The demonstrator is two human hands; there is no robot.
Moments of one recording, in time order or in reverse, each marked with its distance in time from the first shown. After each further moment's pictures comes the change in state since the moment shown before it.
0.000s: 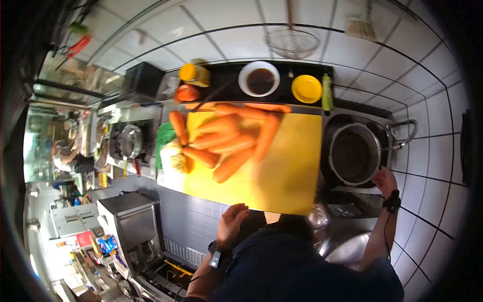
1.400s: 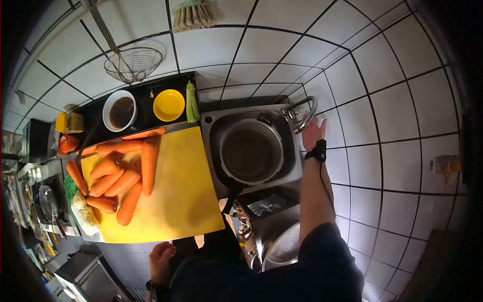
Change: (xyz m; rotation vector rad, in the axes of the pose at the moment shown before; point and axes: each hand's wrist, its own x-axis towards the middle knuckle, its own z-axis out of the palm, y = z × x) left_hand 0.006 -0.023 0.026 0.081 -0.164 -0.112; right_hand 0.073 -0.094 -0.031 0.805 -0.028 -0.562
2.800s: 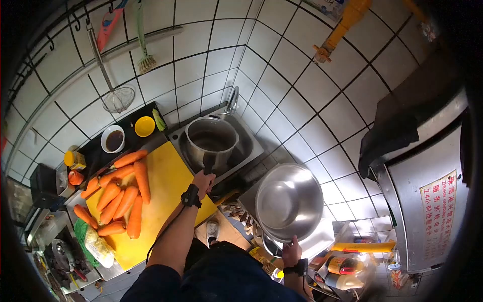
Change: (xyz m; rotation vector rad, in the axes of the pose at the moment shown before) left_hand 0.122 0.067 0.212 0.139 -0.789 0.151; right_hand -0.636 0.210 -0.169 -0.446 0.793 -0.247
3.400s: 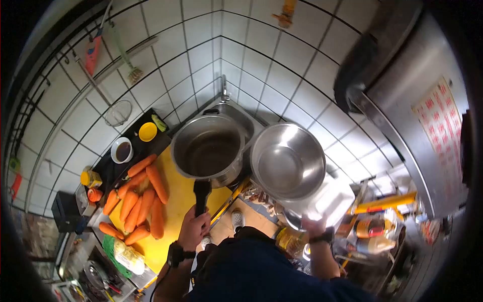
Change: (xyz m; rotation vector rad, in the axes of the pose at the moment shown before) left_hand -0.256 0.042 -0.024 0.024 -0.172 0.042; right_hand 0.031 0.065 -0.039 1.176 -0.010 0.611
